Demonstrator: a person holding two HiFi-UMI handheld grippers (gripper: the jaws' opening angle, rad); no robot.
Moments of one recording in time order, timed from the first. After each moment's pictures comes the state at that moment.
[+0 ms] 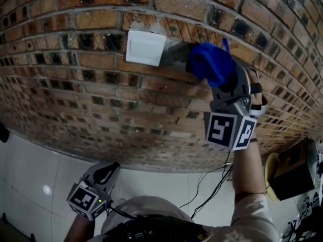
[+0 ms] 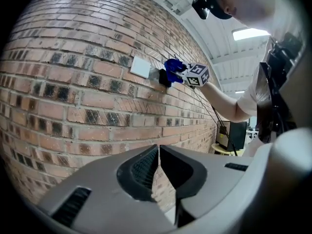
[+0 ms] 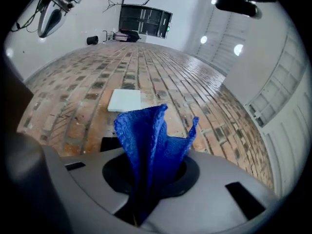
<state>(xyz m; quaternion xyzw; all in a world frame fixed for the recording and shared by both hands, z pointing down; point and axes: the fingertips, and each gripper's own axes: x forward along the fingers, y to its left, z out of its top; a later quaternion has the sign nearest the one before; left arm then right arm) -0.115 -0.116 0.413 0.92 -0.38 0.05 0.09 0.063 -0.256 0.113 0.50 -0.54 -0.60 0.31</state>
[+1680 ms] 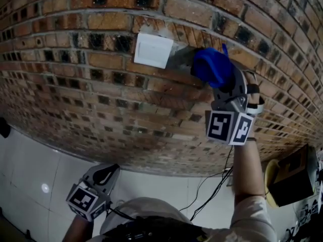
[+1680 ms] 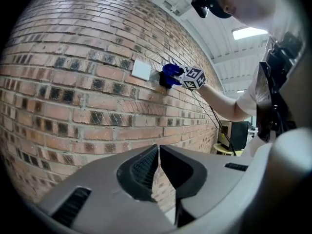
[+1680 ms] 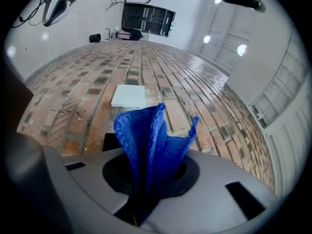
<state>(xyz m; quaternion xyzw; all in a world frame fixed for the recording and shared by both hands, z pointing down) -0.124 -0.102 0.411 0.91 -0.39 0.04 0.09 0.066 -0.267 0.120 0.50 -0.53 -0.60 0.32</state>
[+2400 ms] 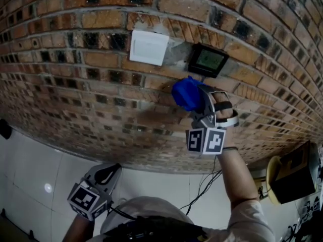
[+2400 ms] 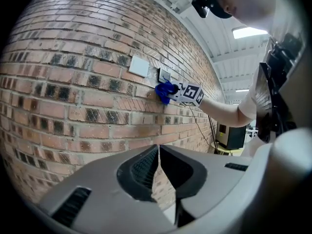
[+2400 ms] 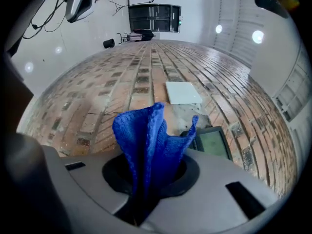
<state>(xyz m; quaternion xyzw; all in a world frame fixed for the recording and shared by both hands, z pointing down) -0.114 -0.104 0.415 0.92 -0.38 0.05 0.09 0.060 -0.288 0.254 0.44 -0.58 -0.56 0.40</state>
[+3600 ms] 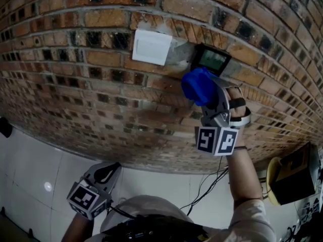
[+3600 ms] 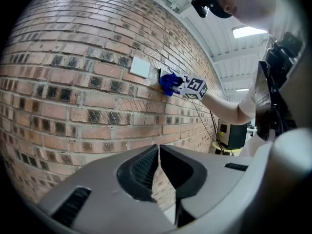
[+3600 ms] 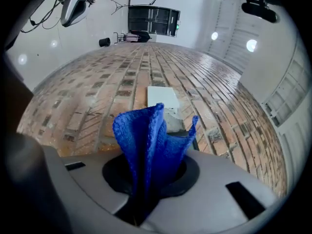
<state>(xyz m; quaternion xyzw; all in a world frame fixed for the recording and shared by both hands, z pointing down) -0.119 -0.105 0.414 0.92 -0.39 0.05 0.09 0.063 -0.271 0.203 0.46 -0.56 -0.59 0.37</state>
